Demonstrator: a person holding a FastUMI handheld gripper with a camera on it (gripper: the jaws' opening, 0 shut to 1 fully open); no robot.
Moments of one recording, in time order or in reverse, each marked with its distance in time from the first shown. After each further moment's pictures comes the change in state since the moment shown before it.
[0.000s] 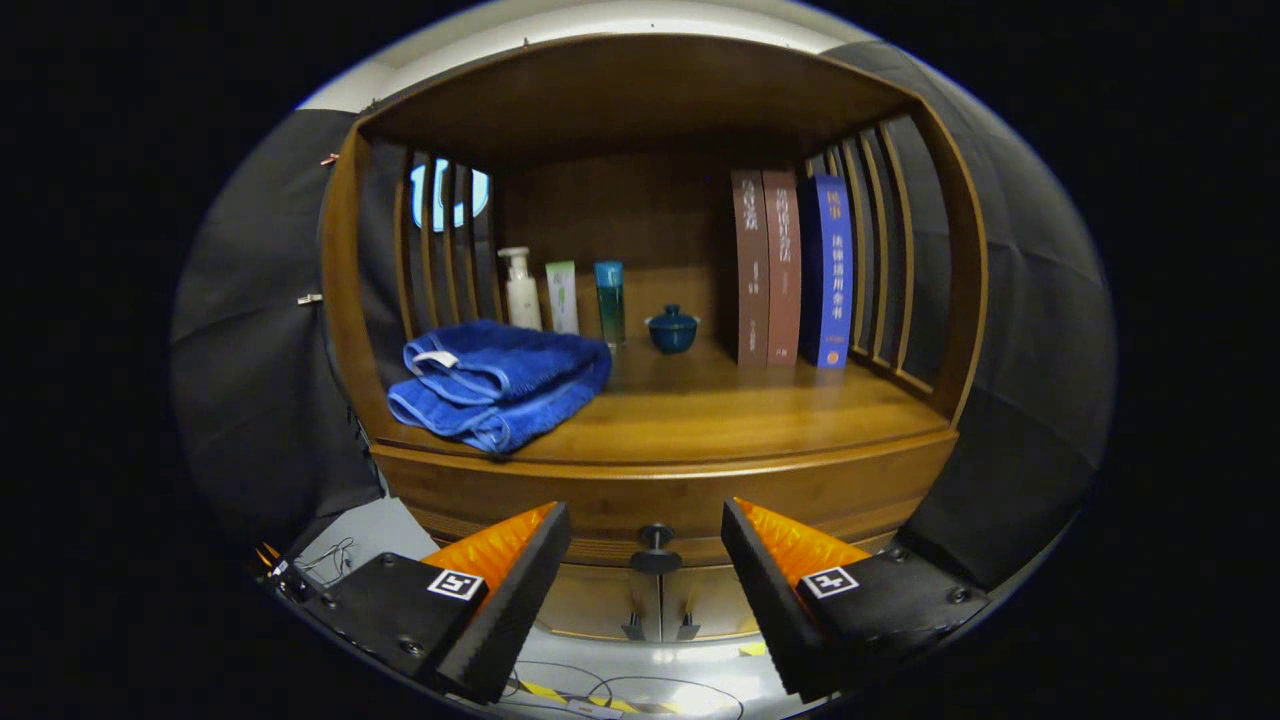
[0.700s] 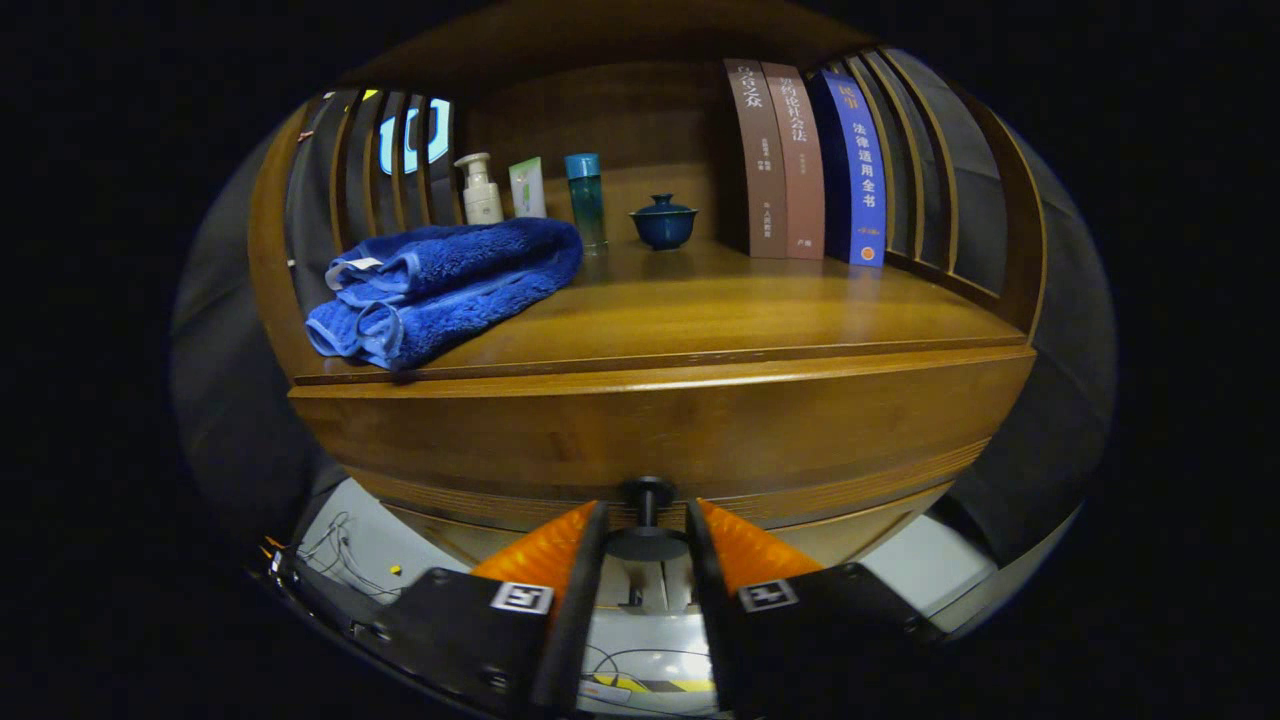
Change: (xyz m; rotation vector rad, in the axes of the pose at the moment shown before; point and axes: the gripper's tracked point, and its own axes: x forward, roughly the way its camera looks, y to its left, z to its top) arm 0.056 -0.010 -0.066 -0.008 0.180 -0.022
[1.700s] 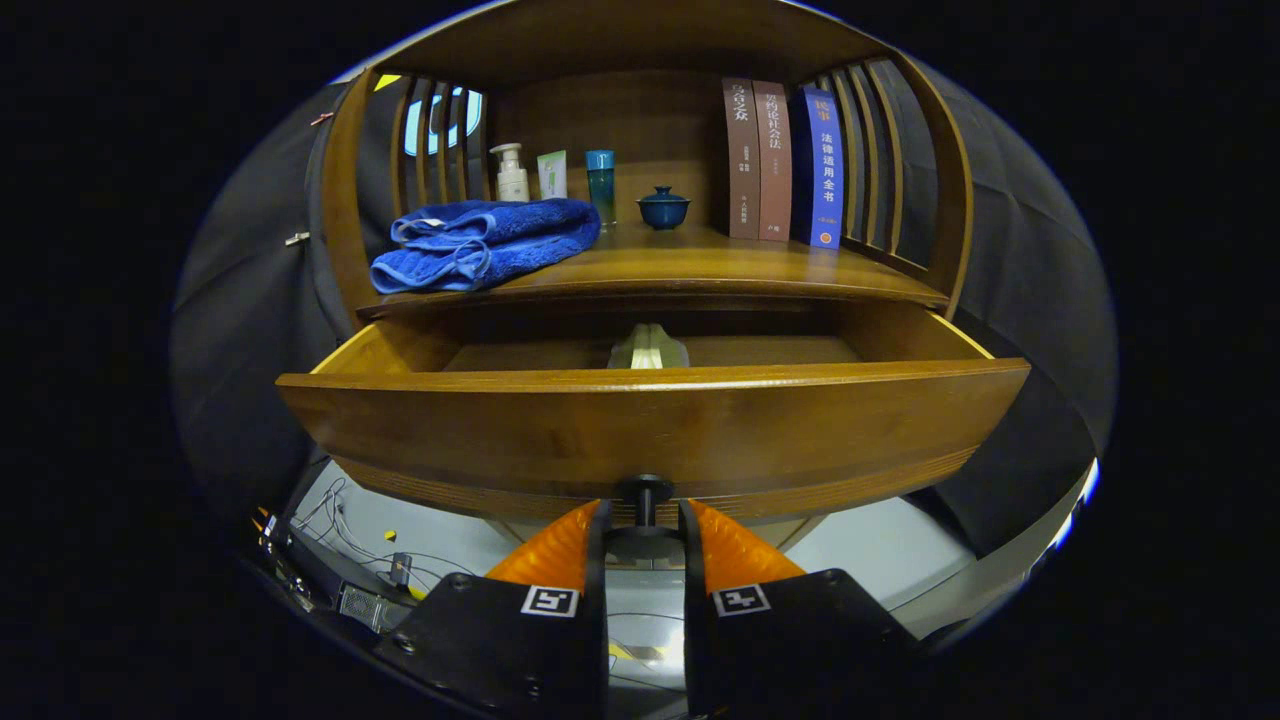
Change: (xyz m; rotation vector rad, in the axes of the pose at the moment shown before) arm -0.098 -0.001 -0.056 -0.023 0.039 -0.018
